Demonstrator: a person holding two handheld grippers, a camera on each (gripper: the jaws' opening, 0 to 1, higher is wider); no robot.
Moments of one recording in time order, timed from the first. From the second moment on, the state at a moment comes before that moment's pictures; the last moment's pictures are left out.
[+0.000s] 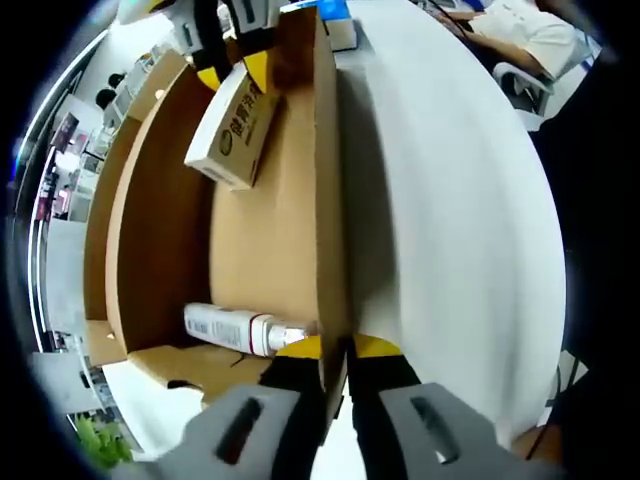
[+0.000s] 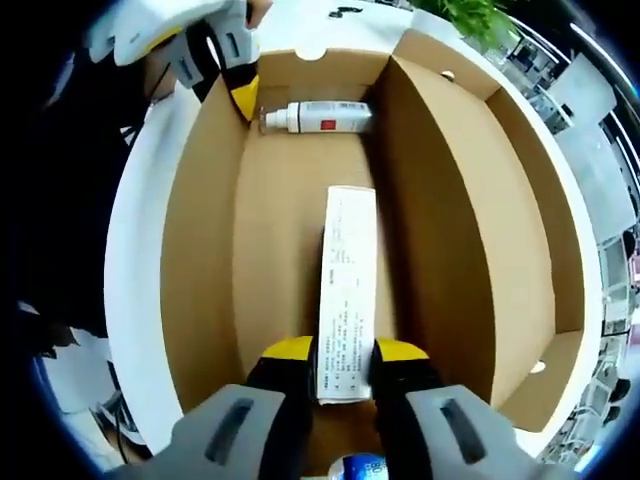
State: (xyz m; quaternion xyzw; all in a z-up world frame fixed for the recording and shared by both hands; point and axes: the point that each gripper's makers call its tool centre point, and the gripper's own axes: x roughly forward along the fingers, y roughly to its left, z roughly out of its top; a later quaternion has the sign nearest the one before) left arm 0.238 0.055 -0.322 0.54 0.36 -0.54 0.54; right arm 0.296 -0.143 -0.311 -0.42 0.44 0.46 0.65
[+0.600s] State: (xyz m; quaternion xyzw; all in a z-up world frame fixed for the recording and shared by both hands) left arm 0.237 0.056 -0.323 0.54 0.36 -0.54 0.54; right arm 0.300 -0.115 -0.321 -0.42 0.44 0.48 0.64
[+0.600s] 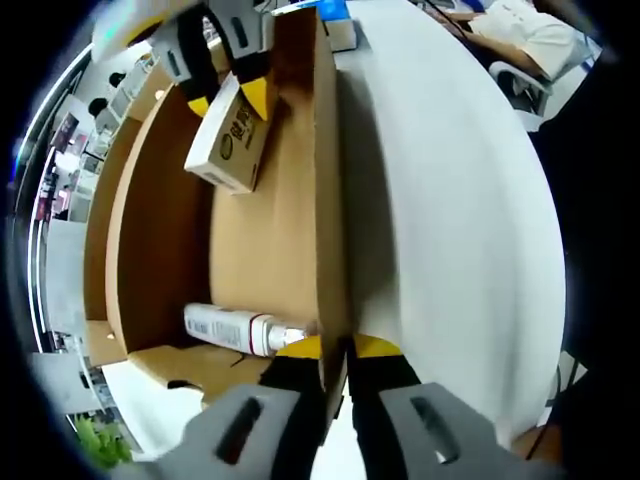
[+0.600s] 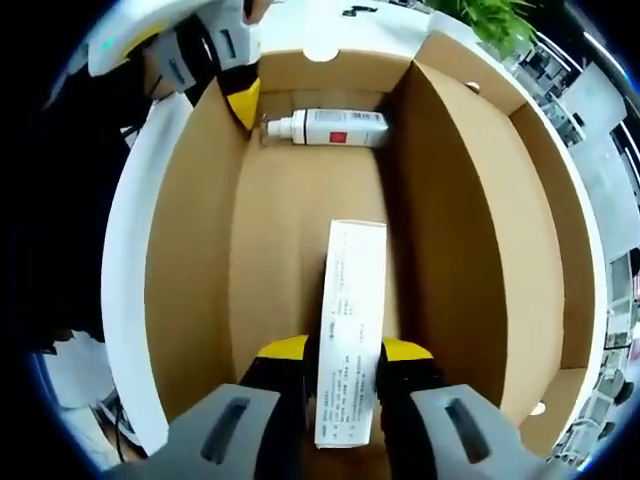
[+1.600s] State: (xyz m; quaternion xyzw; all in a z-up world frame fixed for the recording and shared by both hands) left arm 0.238 0.056 -0.322 0.54 0.36 -0.54 0.53; right arm 0.299 -0.112 -0.307 -0.44 0.42 0.47 0.64
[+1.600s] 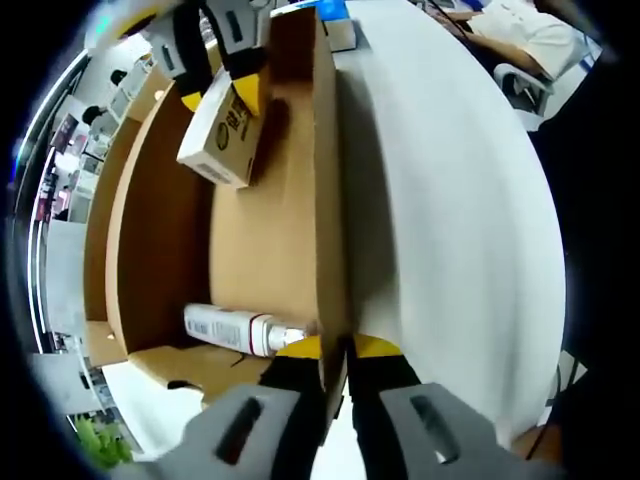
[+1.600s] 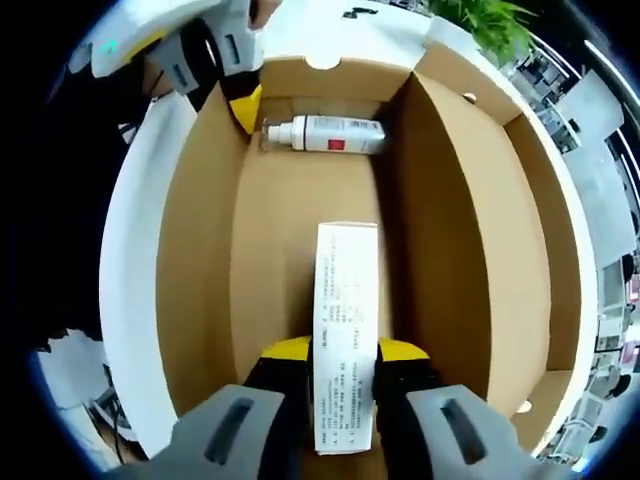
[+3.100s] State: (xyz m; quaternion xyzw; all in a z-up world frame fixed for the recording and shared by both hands) left arm 0.237 0.057 -0.320 0.54 0.36 -0.54 0.54; right arm 0.269 -0.117 -0.211 -0.45 0.32 0.43 0.72
